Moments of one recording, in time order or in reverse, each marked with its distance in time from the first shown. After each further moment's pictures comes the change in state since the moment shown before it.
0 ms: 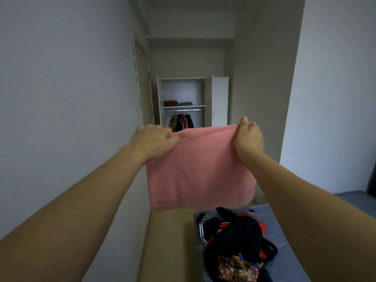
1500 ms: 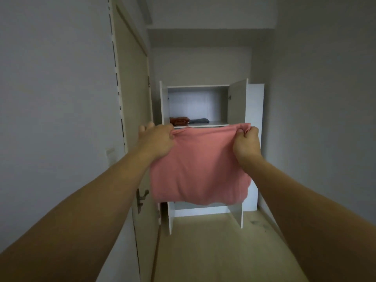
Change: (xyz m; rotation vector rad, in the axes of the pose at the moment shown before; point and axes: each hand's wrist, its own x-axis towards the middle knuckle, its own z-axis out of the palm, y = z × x) left_hand 0.764 -0.386 0.462 -0.058 0.140 -0.110; right_hand 0.593 0.104 0.741 0.163 -0.116 -0.066
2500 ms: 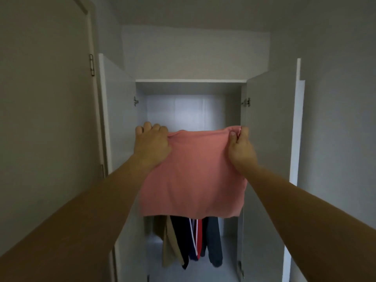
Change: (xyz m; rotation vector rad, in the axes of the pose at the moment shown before) left_hand 0.682 -0.116 0.552 0.183 0.230 0.032; right_hand 0.709 0.333 0.429 -0.228 -0.006 -0.242
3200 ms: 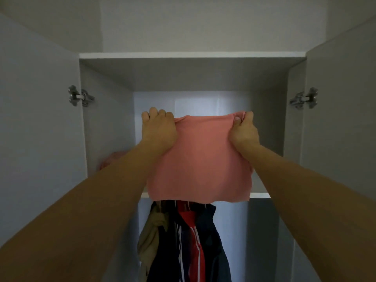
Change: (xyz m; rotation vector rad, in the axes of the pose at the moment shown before) left_hand 0.389 0.027 0.390 0.139 -0.008 -0.146; right_hand 0.456 0.211 0.278 0.054 -0.021 -0.029
